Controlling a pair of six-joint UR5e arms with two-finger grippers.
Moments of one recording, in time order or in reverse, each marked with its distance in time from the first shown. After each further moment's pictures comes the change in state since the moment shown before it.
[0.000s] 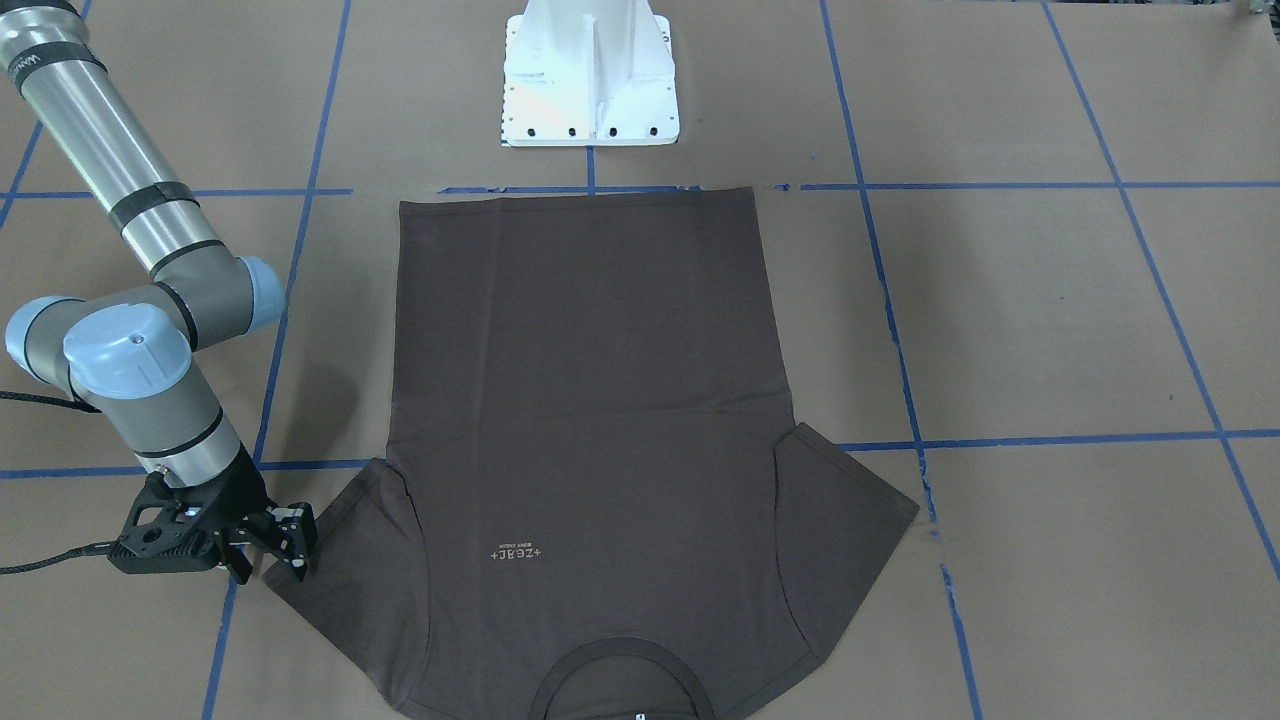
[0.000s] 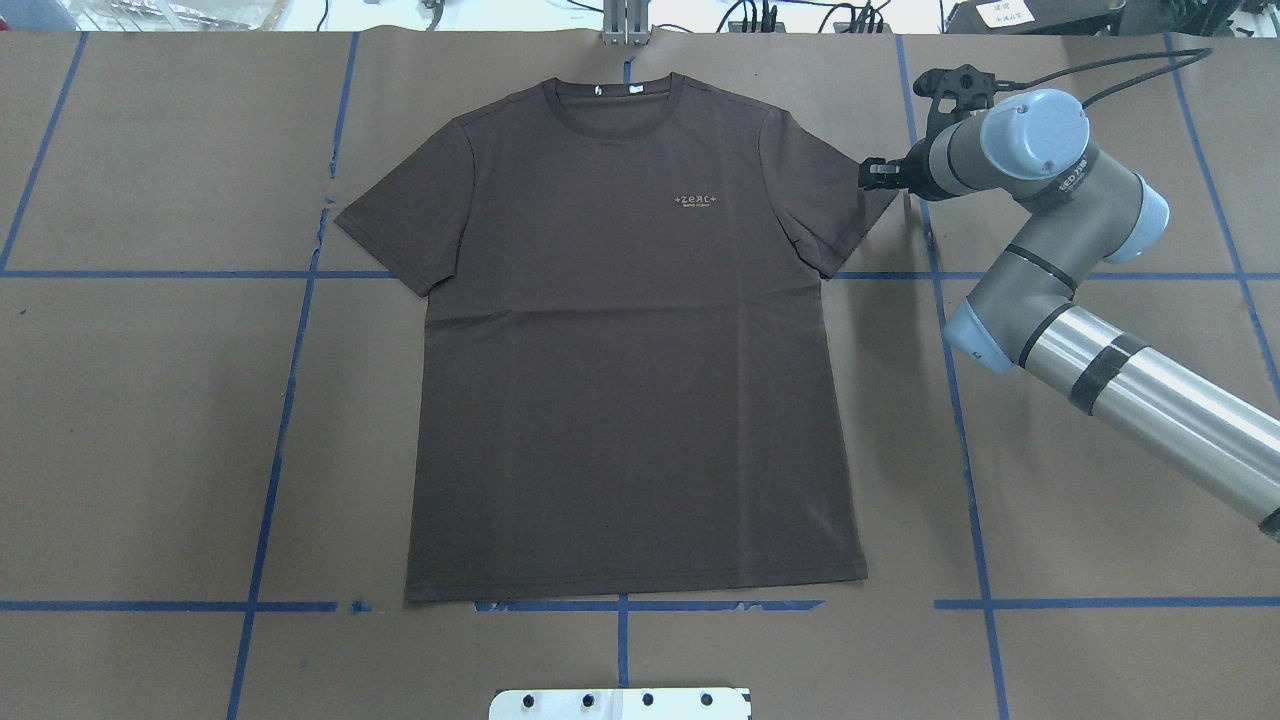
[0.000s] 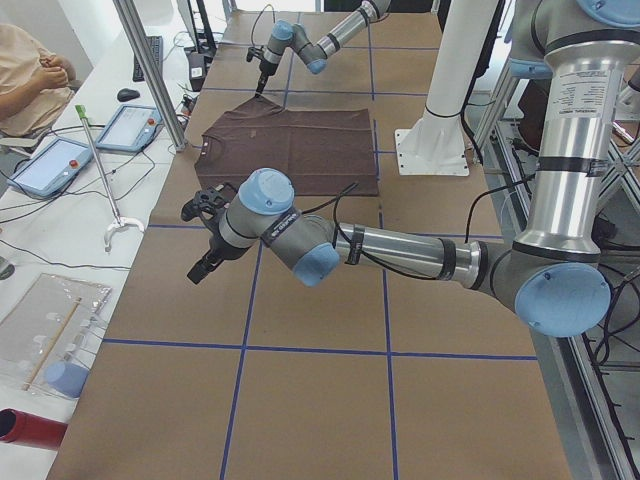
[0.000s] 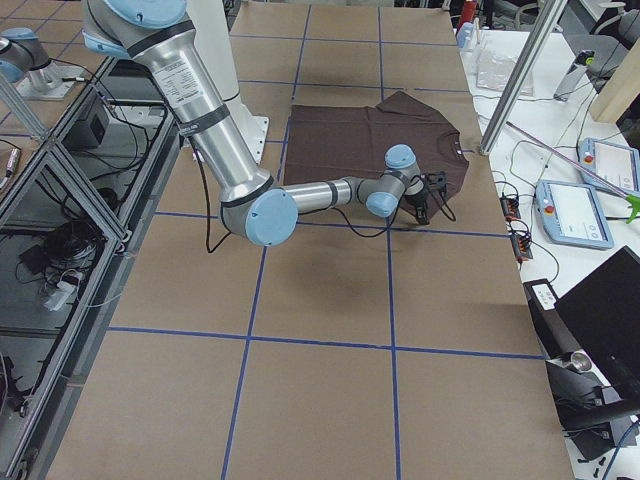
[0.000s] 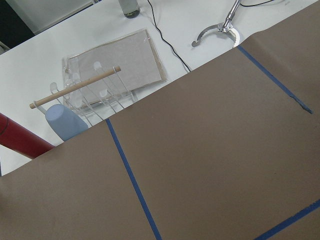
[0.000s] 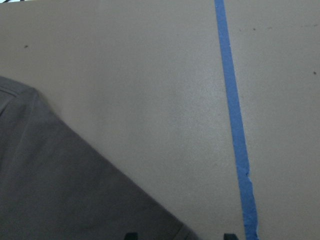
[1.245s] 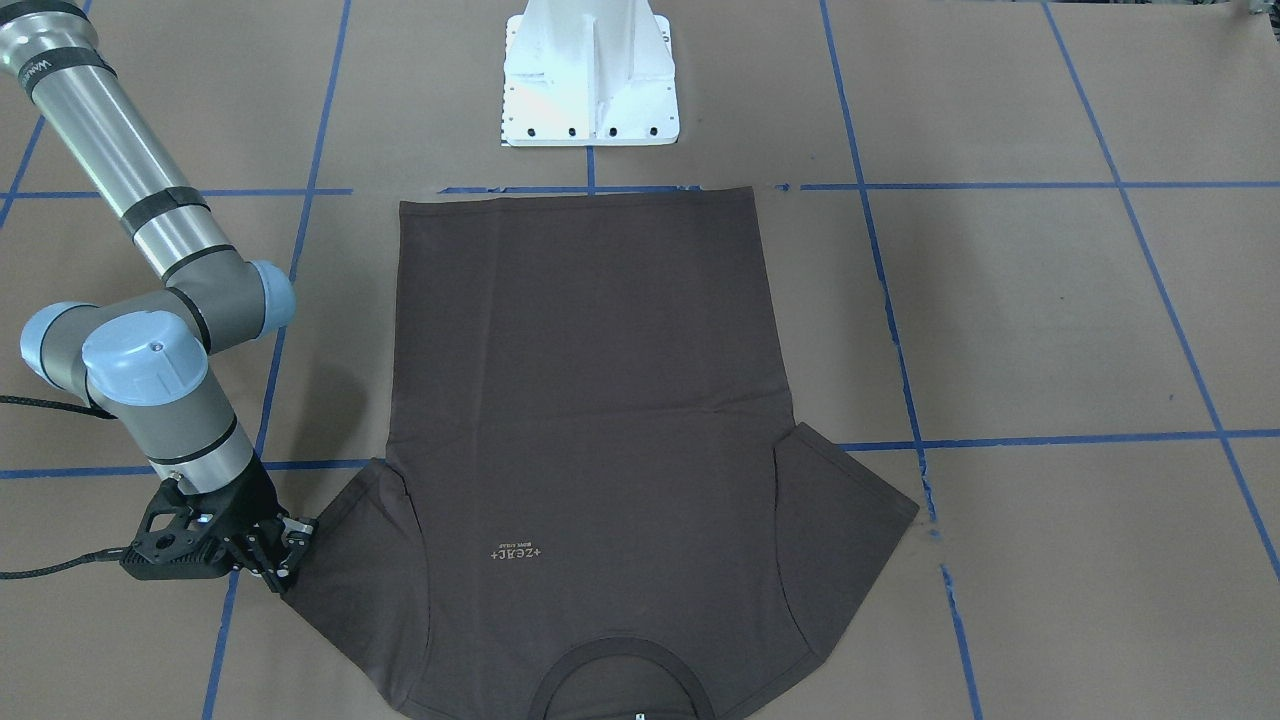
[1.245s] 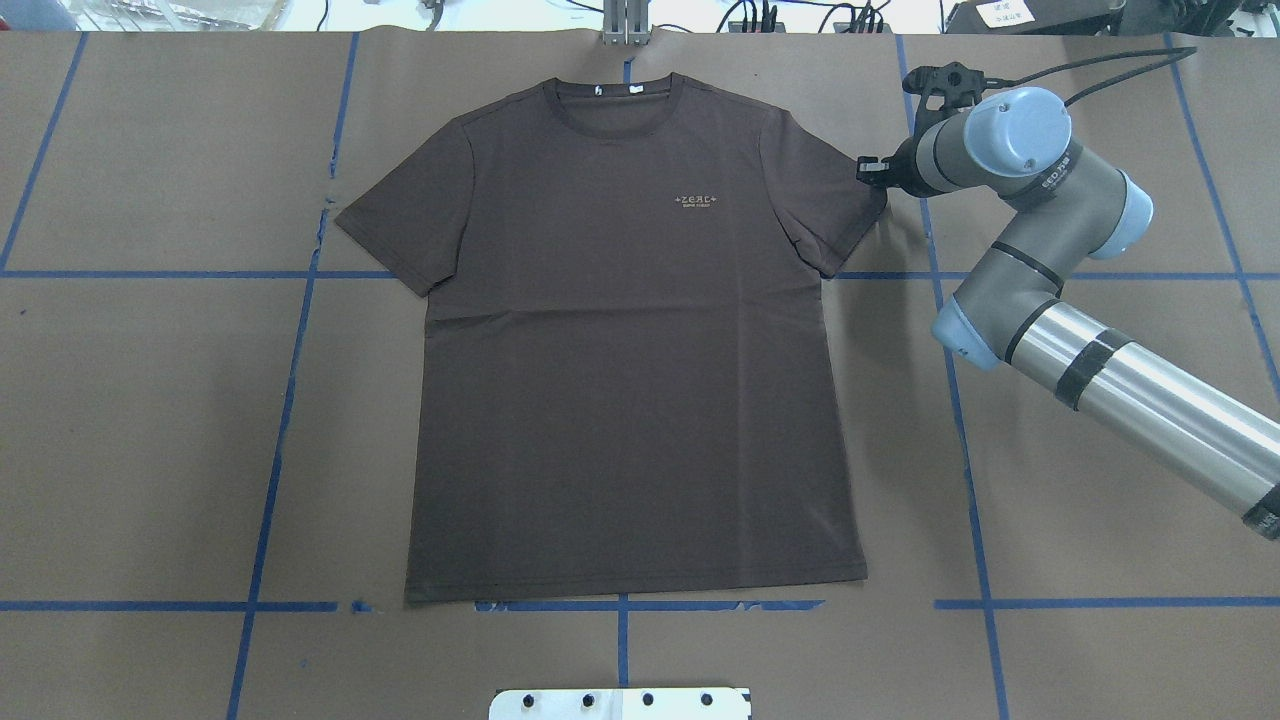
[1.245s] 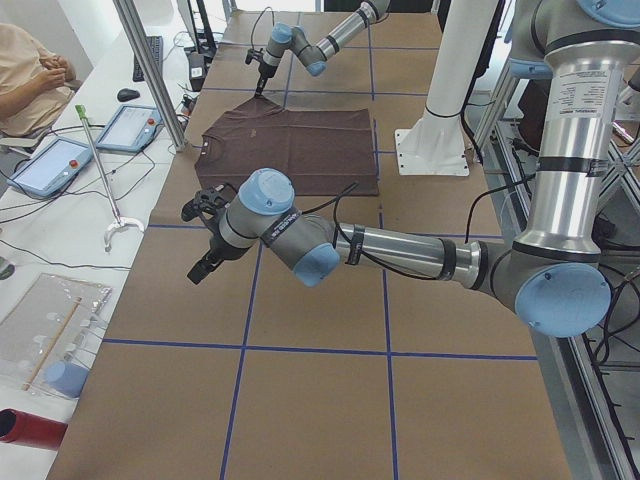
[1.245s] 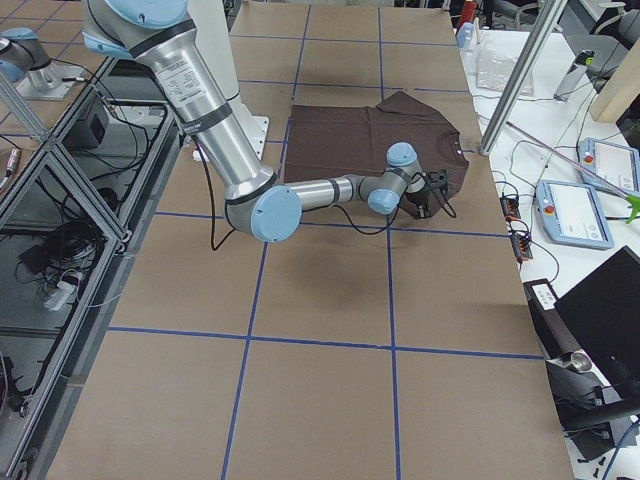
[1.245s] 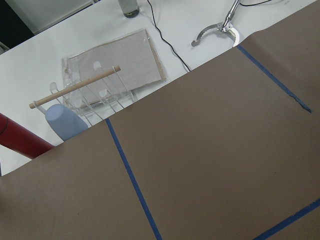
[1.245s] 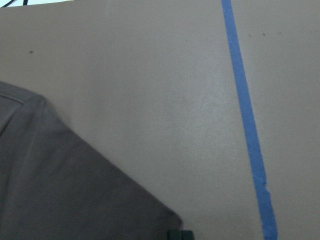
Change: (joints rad) left arm 0.000 0.000 0.001 0.000 0.000 0.004; right arm -0.006 0.039 -0.019 -0.020 -0.014 0.010
